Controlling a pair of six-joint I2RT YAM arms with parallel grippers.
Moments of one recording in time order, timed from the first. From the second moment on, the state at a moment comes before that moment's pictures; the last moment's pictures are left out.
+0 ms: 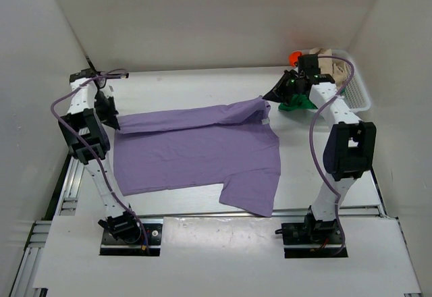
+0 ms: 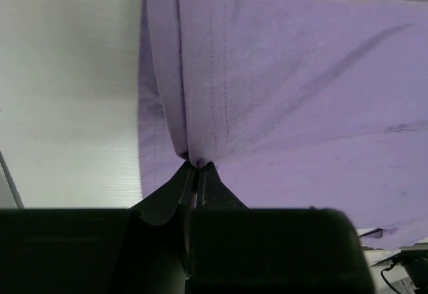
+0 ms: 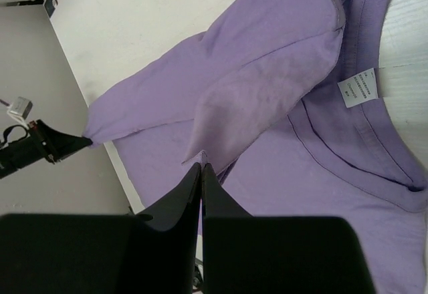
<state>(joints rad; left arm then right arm) 0.31 2.22 2.00 -1.25 0.15 0.00 0.12 1.87 1.61 -0.61 -0.49 0.74</state>
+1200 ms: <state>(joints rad) -0.25 1.93 1.77 -0.83 -0.36 0.00 0.15 2.31 1.94 -0.53 -0.47 0.94</state>
